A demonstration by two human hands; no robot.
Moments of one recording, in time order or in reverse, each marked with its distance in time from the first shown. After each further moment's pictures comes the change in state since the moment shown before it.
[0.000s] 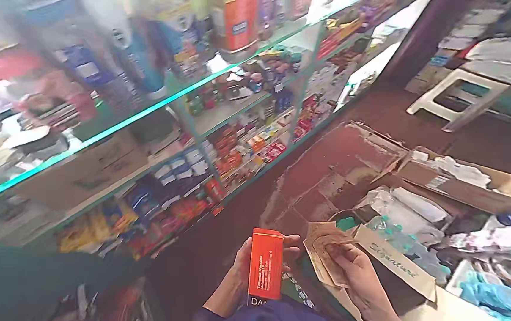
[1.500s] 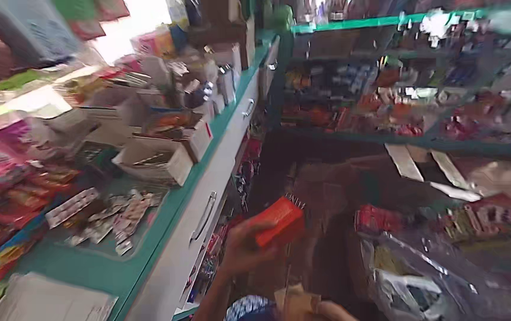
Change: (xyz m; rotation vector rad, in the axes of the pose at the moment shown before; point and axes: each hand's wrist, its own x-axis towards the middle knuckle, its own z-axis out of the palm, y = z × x) left_hand -0.582 -1.035 0.589 1.719 1.227 1.170; right_hand -0.929 0.134 -0.682 -0.845 -1.702 0.017
